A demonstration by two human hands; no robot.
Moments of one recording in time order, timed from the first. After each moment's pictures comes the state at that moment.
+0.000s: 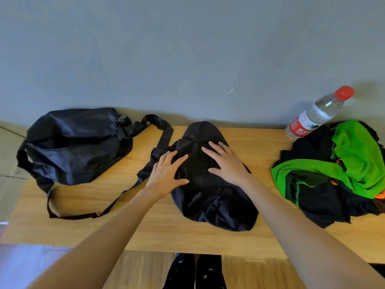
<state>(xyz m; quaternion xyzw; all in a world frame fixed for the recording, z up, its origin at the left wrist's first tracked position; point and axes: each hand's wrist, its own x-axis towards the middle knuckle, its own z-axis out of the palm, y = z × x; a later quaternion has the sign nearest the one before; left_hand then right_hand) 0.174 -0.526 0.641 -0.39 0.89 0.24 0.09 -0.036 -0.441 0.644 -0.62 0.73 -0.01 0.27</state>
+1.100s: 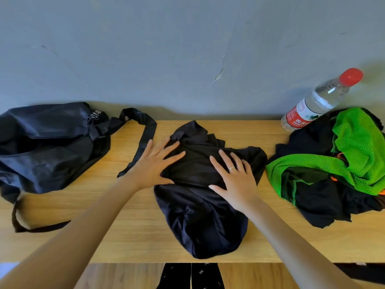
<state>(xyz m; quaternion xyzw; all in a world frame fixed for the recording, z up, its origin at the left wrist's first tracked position) 0.153 -0.566 0.615 -0.18 0.96 0.11 0.17 -0.048 -0.372 0.599 -0.61 0.79 0.02 0.10</state>
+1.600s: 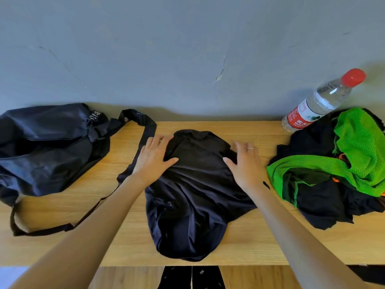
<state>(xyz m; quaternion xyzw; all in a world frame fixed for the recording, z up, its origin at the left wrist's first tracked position) 0.131 -0.565 0.621 -0.38 0.89 0.23 -0.02 -0.072 -0.408 0.629 -0.42 0.89 -0.08 0.16</state>
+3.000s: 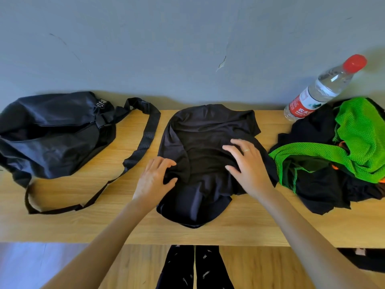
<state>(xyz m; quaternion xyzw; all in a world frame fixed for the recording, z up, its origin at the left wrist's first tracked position) 0.188 -0.484 0.615 -0.37 0.88 0.27 -0.10 -0.059 -0.363 0.634 -0.59 0.78 -0.17 0.12</state>
